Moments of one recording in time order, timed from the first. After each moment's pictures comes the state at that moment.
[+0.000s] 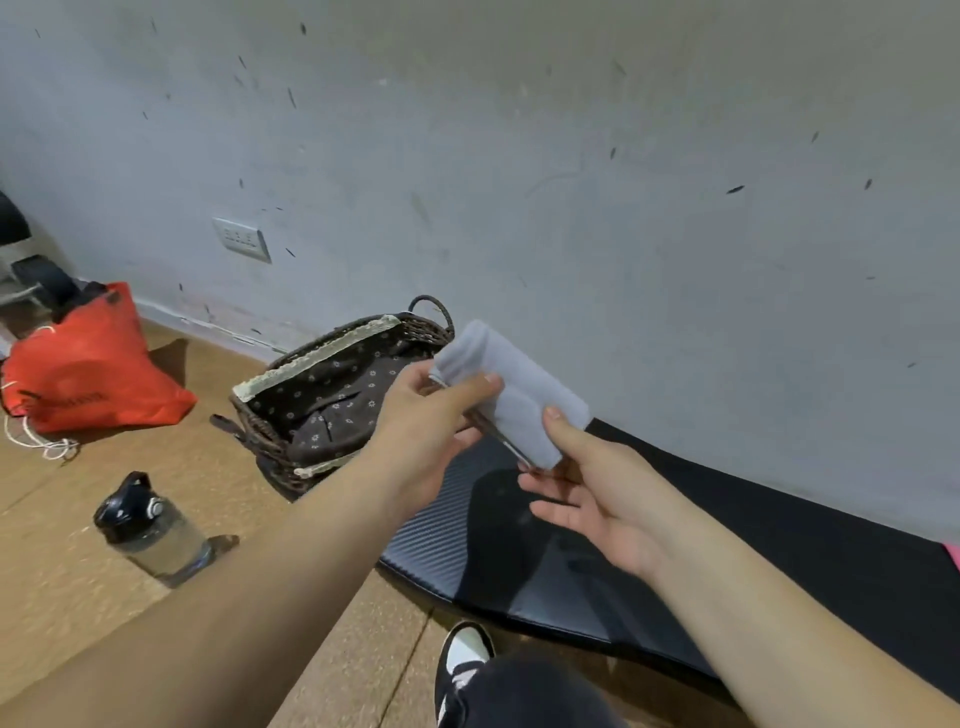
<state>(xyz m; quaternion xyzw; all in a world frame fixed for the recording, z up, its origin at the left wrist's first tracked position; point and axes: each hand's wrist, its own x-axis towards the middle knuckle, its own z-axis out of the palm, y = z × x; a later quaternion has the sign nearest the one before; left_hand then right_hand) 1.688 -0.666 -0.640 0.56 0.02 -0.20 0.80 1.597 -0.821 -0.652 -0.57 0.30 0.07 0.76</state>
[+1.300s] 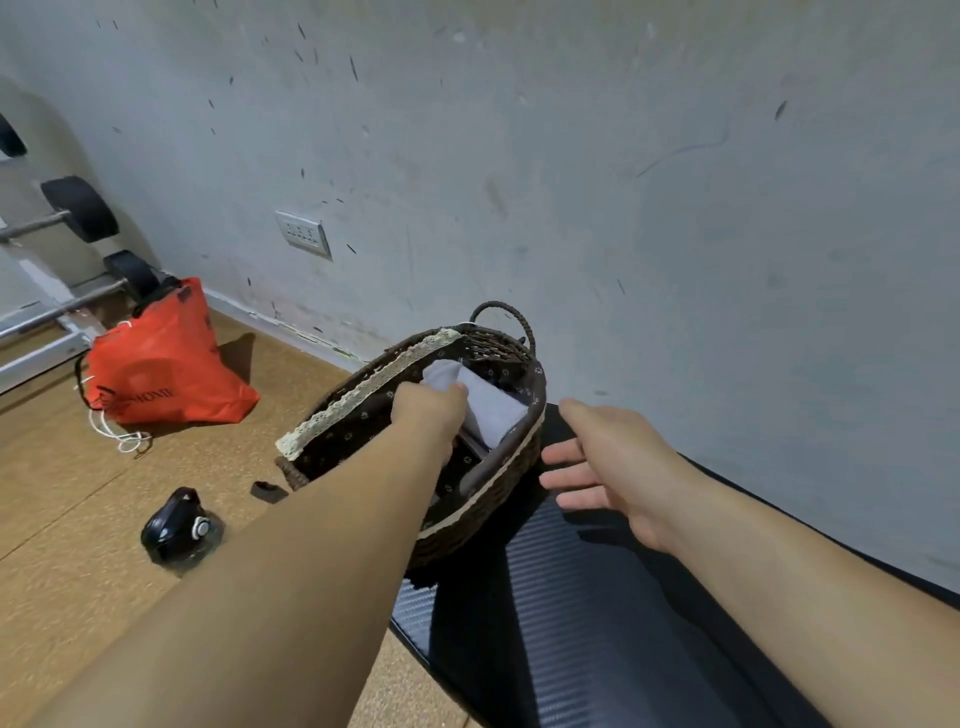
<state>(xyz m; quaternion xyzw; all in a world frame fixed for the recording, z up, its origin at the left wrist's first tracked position) 1.890 -0.651 -0.738 0.79 0.25 -0.09 0.55 1.750 -0.803 -0.682 -0.70 0.25 0.12 0.66</state>
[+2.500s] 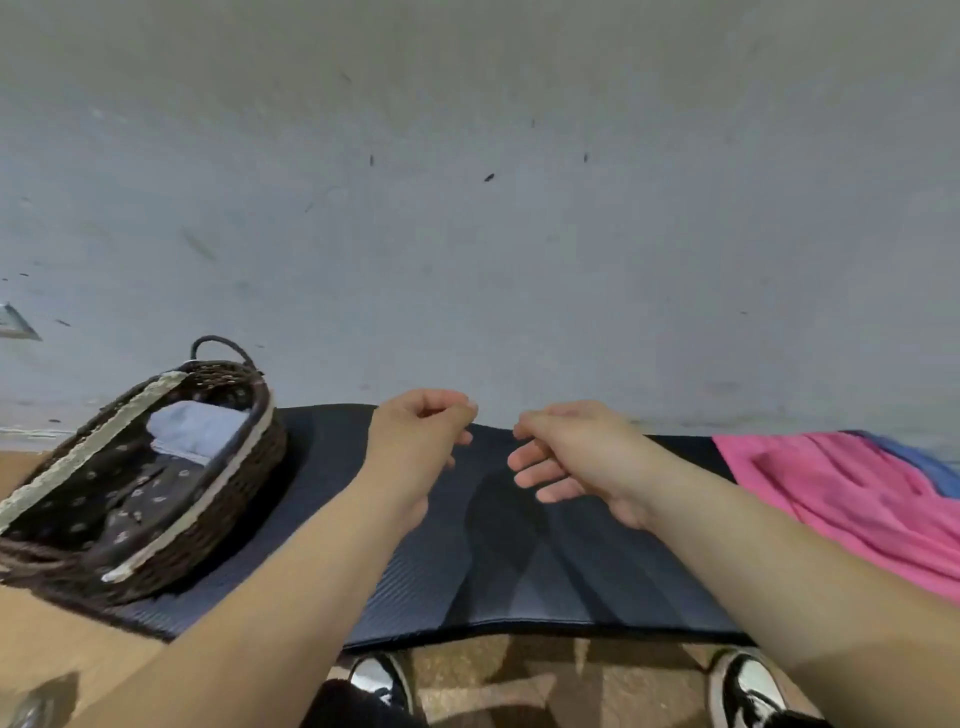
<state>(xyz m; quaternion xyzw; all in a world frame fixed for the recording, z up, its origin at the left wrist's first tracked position) 1.623 -0.824 -0.651 0.73 -0.10 -0.22 0.64 1.501 -0.955 -0.619 -0.70 0.37 0.00 0.61</state>
